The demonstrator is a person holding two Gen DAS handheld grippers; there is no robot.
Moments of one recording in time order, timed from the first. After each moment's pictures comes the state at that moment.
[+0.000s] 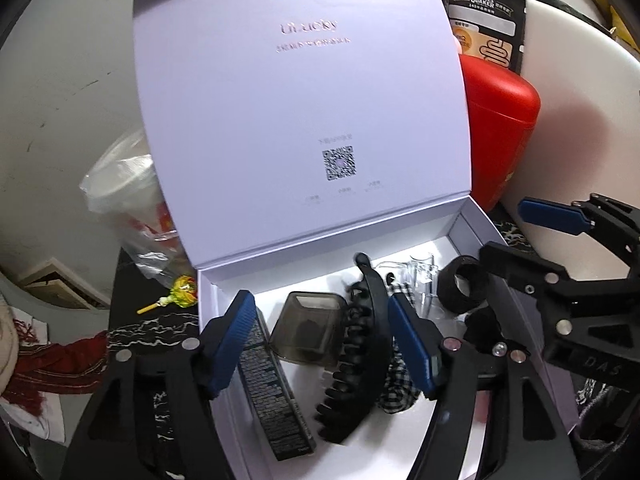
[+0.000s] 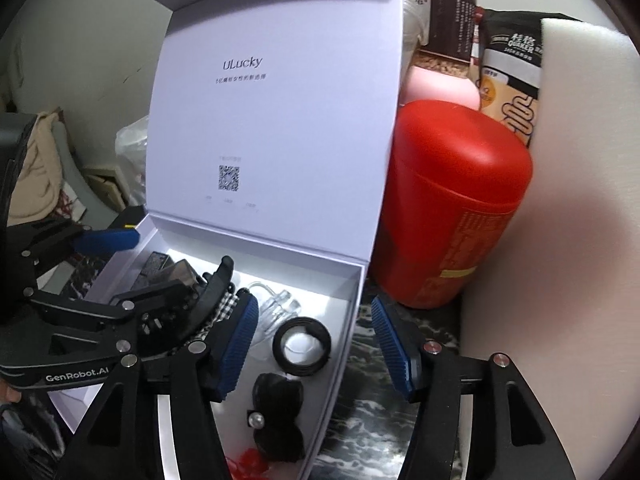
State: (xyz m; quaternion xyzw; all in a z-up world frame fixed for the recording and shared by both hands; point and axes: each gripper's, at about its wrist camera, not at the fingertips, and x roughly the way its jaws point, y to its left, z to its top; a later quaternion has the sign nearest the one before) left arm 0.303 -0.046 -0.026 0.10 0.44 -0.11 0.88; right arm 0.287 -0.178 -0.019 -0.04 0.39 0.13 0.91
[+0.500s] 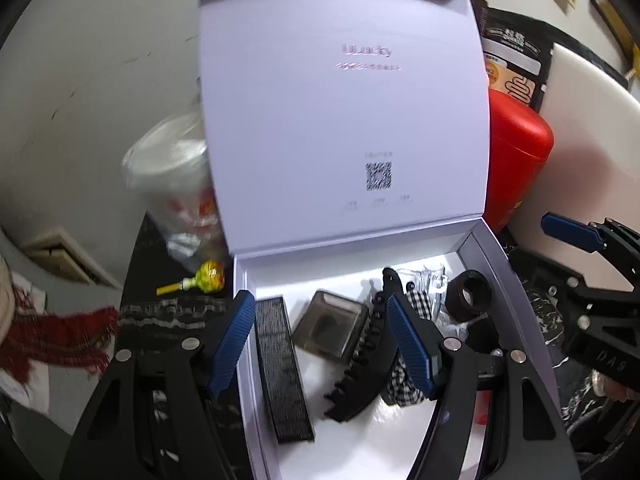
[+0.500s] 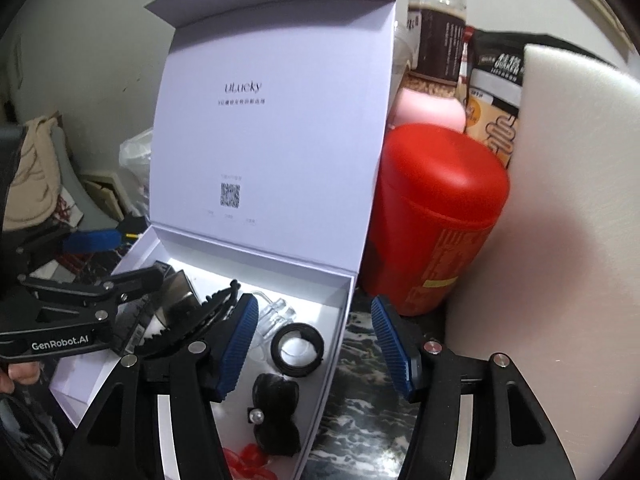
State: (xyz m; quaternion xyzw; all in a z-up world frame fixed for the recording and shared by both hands) left arm 0.292 -0.018 -0.012 0.04 0.44 -0.09 0.89; right arm 0.273 -0.180 0.001 -0.04 0.36 0.13 0.92
